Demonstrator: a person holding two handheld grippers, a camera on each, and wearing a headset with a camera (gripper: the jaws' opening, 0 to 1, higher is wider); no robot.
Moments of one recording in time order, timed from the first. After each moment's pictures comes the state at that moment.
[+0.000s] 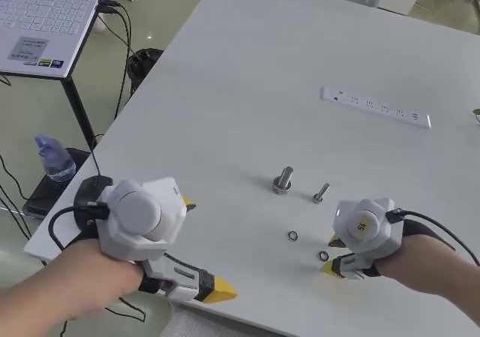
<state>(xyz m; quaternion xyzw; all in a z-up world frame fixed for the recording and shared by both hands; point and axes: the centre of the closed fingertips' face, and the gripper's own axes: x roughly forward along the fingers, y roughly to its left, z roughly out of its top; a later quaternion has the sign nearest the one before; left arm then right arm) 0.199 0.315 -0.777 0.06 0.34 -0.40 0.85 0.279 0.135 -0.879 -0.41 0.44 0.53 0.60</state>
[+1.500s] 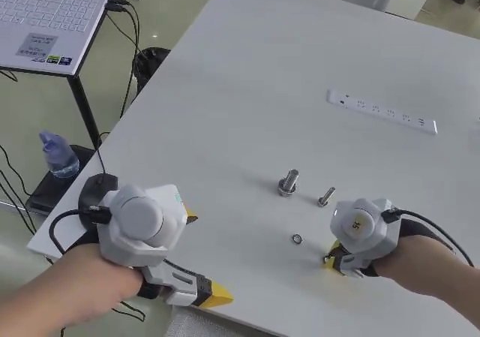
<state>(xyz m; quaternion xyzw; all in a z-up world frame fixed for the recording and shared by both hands) 0.188 0.322 -0.787 0.05 0.36 -0.40 0.84 0.279 0.141 -0.879 -0.41 0.46 0.52 0.59</state>
